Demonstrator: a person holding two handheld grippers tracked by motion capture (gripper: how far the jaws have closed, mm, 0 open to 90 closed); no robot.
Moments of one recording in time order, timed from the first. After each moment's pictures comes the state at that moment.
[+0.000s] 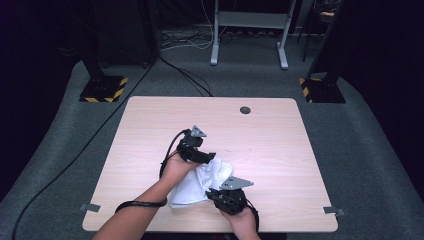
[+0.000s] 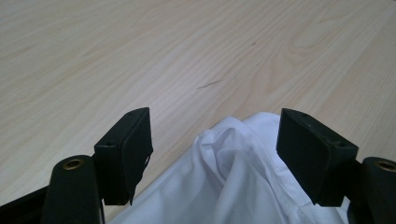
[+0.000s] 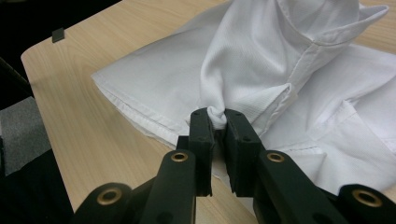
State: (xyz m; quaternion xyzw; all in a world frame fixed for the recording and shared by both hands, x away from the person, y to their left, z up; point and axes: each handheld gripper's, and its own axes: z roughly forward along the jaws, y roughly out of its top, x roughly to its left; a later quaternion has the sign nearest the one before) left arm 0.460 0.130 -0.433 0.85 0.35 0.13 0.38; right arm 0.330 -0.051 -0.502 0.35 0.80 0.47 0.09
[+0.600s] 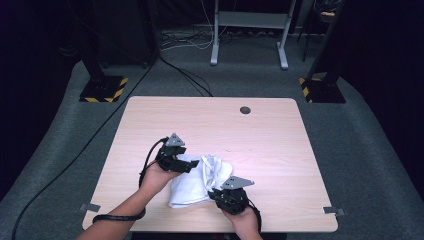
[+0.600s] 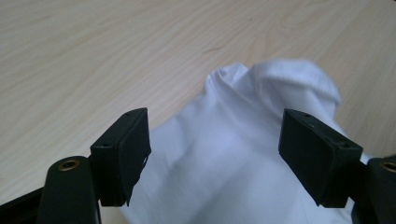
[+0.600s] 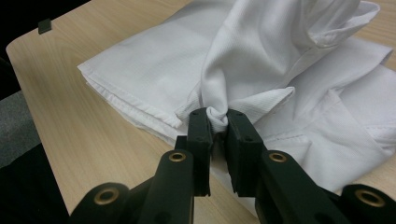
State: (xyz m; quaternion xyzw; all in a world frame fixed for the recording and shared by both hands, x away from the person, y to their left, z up) left arm 0.426 0.184 -0.450 0.84 0.34 0.12 0.40; right arm 0.330 -0.055 -0.502 0.36 0.81 0.45 0.10
